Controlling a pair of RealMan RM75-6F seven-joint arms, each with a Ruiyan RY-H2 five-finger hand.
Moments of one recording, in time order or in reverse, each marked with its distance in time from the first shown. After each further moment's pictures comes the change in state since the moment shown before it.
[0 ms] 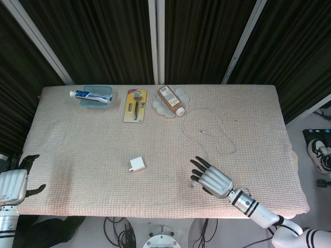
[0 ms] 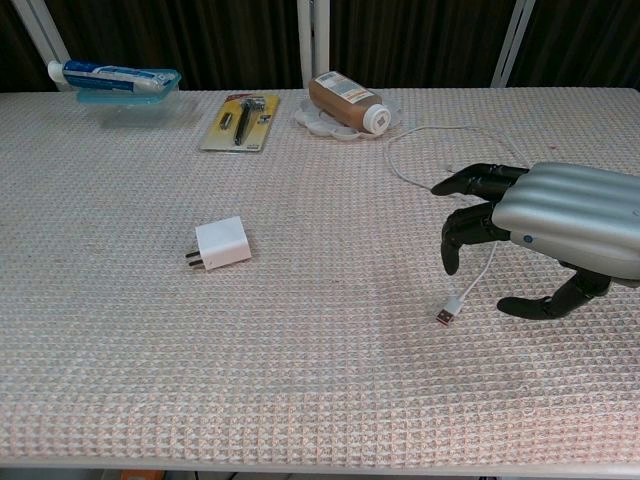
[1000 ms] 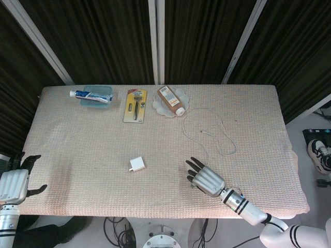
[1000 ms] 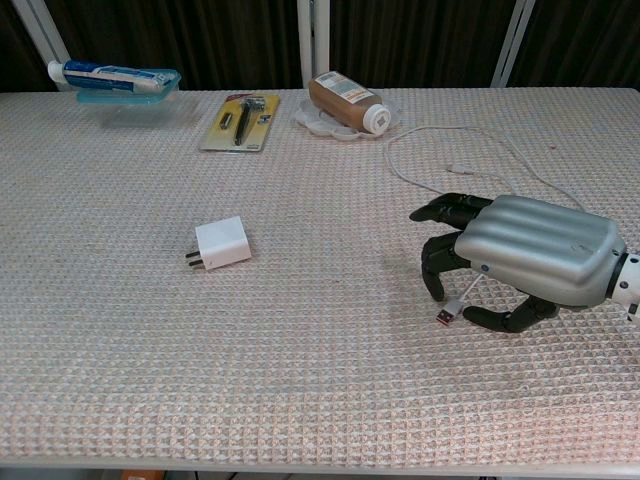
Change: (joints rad) left arm -0.005 -0.012 -0.002 0.033 0.001 -0.028 -0.041; right arm 0.042 -0.139 -0.039 0.126 0.085 0.010 -0.047
